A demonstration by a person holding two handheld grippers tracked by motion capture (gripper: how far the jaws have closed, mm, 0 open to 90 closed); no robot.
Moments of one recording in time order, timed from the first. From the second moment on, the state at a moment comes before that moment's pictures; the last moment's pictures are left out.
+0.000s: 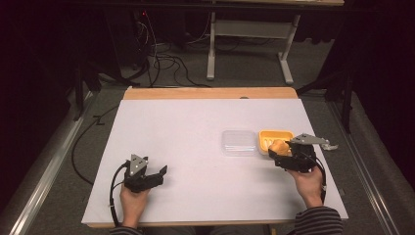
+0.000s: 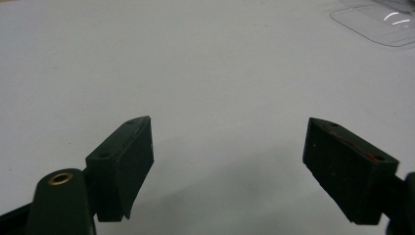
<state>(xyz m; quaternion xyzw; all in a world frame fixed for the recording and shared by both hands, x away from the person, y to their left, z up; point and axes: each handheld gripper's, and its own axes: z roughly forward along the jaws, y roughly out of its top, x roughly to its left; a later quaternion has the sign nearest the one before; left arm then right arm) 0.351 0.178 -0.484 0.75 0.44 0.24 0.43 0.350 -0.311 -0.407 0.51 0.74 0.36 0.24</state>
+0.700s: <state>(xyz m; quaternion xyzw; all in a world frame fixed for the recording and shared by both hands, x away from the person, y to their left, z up) 0.352 0.178 -0.484 0.75 0.45 0.23 0.43 0.384 -0.324 -0.409 0.55 0.73 0.34 0.24</state>
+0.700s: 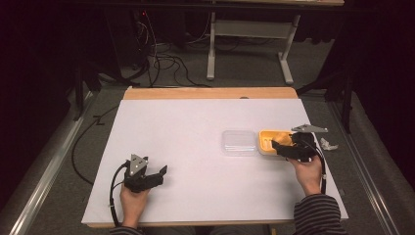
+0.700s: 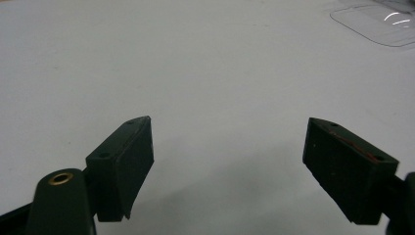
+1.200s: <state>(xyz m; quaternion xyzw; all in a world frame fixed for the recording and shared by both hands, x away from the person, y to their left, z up) 0.352 0.178 -0.484 0.75 0.45 0.23 0.44 0.402 -0.325 -0.419 0.56 0.73 0.32 0.24</state>
